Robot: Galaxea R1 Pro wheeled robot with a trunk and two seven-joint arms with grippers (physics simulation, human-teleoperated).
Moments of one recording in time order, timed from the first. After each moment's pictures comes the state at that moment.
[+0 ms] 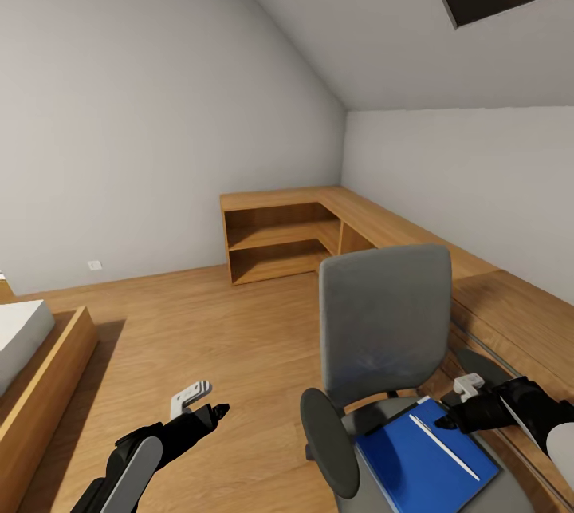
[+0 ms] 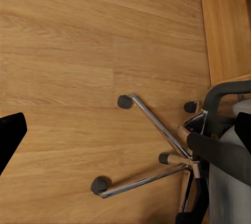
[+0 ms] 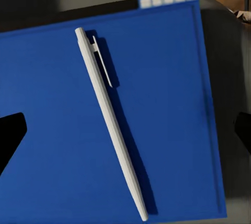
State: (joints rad) left arm -0.19 0.09 -0.16 -1.32 0.85 0.62 0.32; right arm -0.77 -0.42 0.05 -0.28 0.30 0.43 0.76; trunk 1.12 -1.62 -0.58
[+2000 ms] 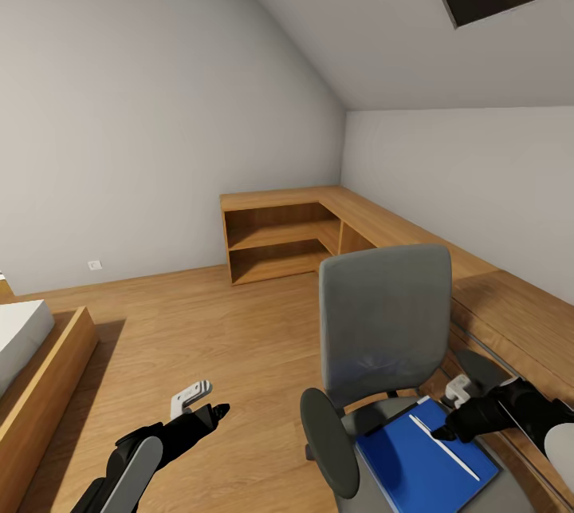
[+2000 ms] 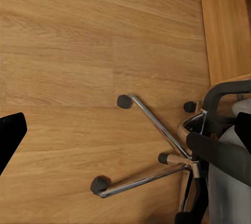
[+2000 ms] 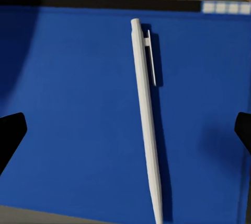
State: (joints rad) left arm -0.19 0.09 -0.16 -1.32 0.85 0.62 0.32; right arm -0.77 -0.42 0.09 -0.27 0.41 0.29 0.91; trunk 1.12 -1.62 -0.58
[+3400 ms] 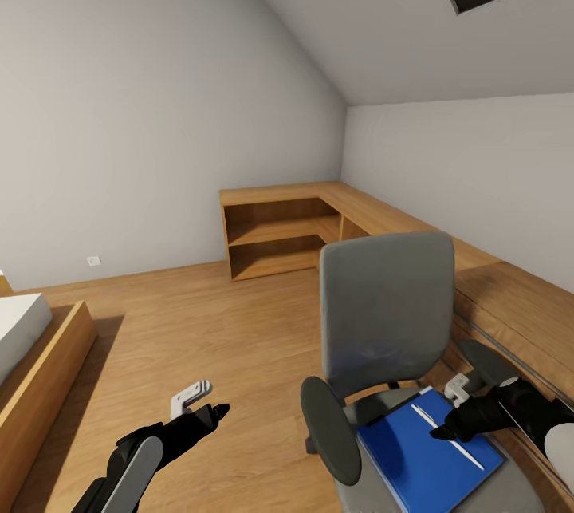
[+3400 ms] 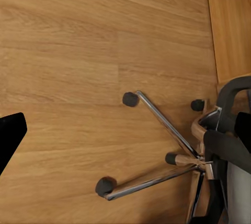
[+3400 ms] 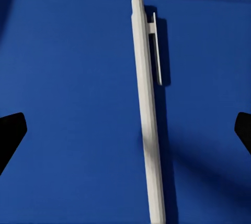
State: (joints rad) left arm -0.19 0.08 -0.16 -1.32 0.85 0.62 0.33; right arm -0.77 -0.42 0.09 -0.27 0.41 0.26 0.91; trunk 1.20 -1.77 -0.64
